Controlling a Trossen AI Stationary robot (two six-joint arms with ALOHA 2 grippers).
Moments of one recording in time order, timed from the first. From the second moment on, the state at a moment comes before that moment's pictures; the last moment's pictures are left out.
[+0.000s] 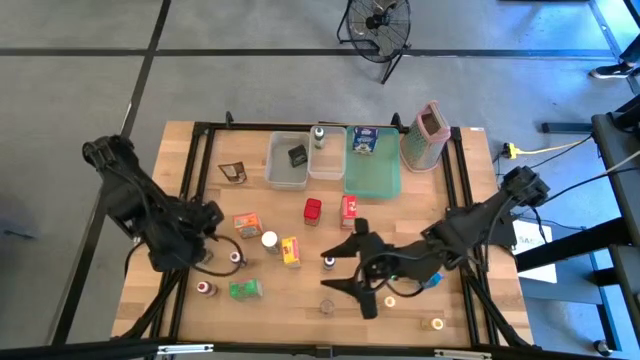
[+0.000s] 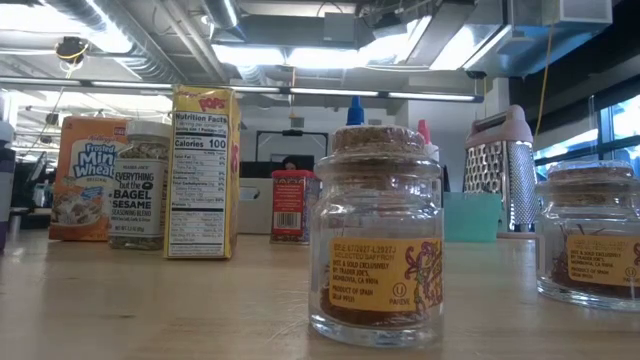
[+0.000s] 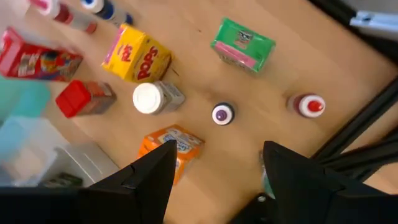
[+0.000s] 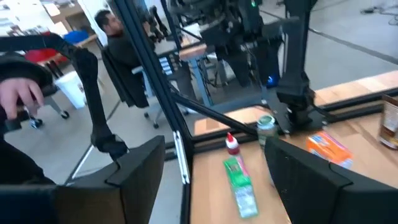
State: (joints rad) left arm -0.80 1.23 1.55 -1.57 -0.21 0.11; right arm 0.61 1.62 1.56 -0.13 0.50 0.44
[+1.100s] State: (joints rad) left arm -0.64 1.29 1.02 -1.14 -0.14 0.46; right arm 0.61 1.65 1.56 0.06 0.47 0.33
